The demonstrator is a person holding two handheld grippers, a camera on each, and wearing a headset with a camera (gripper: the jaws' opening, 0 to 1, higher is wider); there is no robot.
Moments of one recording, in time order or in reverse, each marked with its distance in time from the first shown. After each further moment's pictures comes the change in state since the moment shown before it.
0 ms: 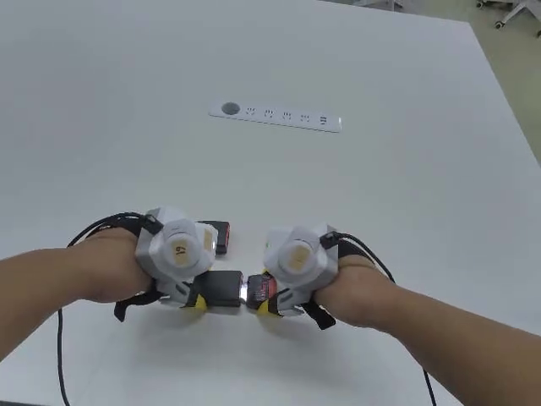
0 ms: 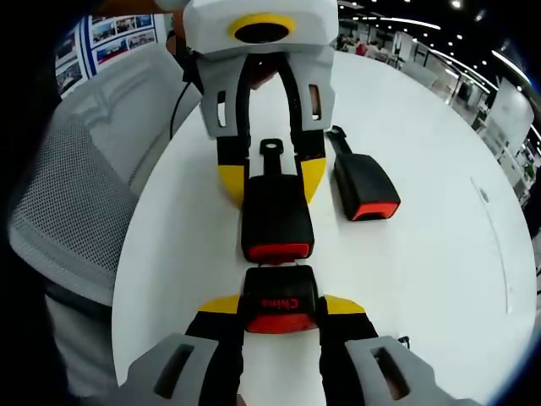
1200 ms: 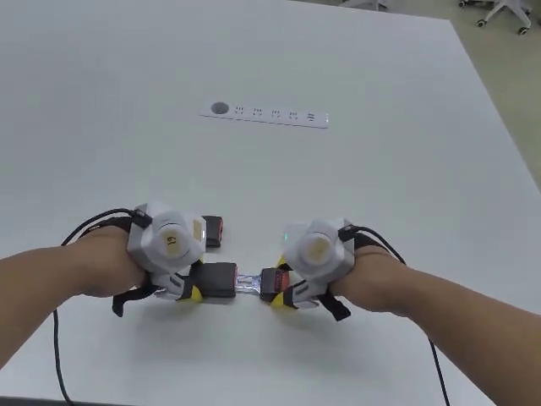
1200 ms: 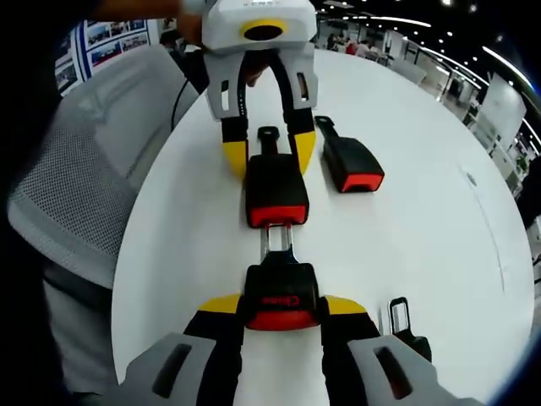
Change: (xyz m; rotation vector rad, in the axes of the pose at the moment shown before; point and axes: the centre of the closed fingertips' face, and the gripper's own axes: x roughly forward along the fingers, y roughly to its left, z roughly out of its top) left arm 0.004 0.004 -0.007 -0.046 -0.023 0.043; right arm -0.019 0.004 -0.024 0.027 -0.001 -0.040
